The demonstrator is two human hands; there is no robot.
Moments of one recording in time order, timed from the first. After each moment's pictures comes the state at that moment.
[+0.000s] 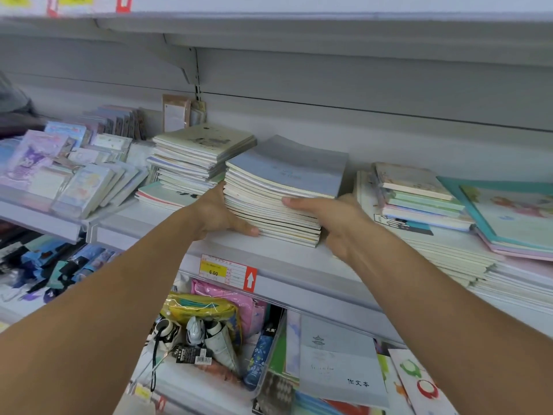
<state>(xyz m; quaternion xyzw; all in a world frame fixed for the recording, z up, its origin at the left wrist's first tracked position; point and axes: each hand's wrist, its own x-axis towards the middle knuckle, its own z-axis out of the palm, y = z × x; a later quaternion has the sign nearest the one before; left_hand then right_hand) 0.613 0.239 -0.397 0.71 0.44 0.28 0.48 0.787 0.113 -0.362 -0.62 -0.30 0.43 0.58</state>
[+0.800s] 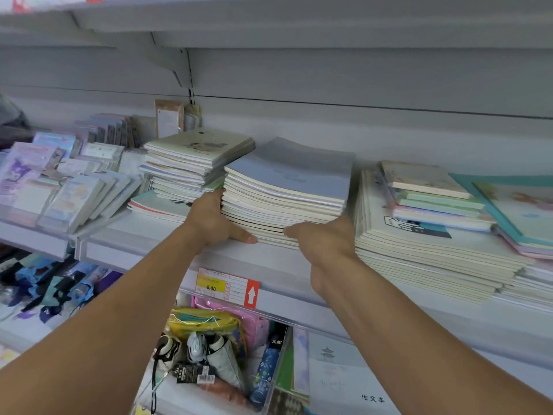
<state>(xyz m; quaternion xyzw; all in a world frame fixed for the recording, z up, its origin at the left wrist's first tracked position) 0.618 0.253 -0.414 0.72 0.49 0.34 0.35 0.767 0.127 -0.397 -0.68 -0.23 0.33 0.62</state>
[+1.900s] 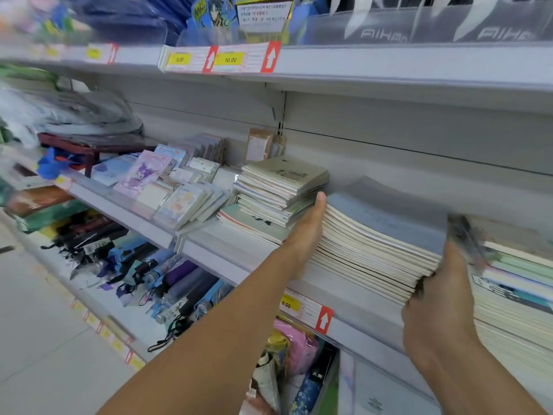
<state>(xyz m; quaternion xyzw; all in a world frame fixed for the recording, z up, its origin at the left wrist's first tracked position) 0.641 0.218 -0.384 0.55 0.46 0.40 0.57 0.756 0.078 -0.376 -0.55 -0.18 0.40 0.71</state>
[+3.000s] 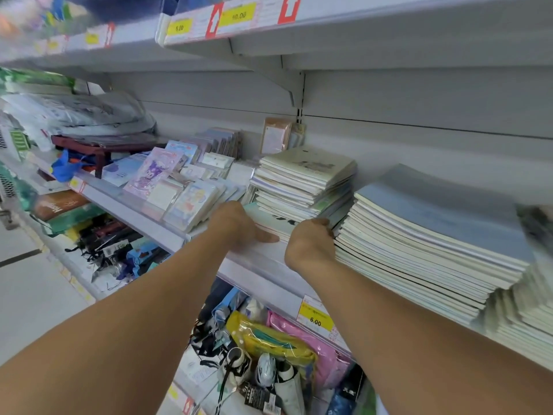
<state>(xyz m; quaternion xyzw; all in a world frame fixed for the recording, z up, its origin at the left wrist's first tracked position) 0.502 0.307 -0.404 0.65 0.72 0.19 0.13 0.631 0.263 -0.416 -0.80 -0.55 0.11 0.21</state>
